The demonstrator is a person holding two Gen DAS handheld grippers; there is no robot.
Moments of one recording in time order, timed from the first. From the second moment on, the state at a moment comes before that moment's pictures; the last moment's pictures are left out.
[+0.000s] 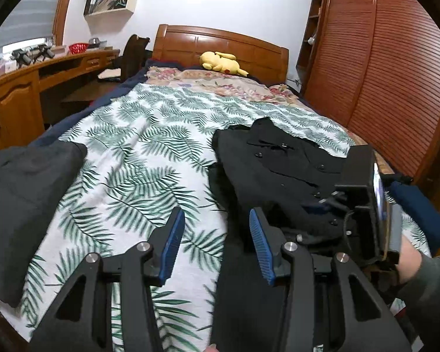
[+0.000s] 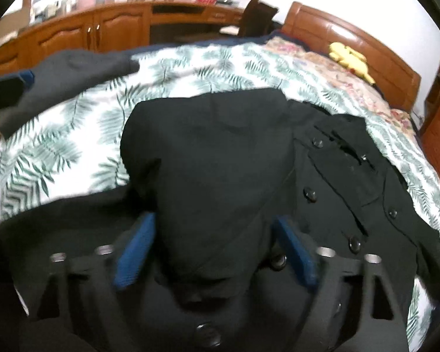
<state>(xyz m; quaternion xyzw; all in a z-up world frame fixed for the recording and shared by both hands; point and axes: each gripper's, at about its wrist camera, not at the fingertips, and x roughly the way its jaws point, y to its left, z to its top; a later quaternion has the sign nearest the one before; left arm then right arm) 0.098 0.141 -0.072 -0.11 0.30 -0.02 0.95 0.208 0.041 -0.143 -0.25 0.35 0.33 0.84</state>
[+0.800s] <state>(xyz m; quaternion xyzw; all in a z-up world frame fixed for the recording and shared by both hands) 0.125 0.055 -0.068 -0.08 0.30 -0.08 0.95 0.309 -0.197 -0.102 -0.02 0.37 0.11 0.92</state>
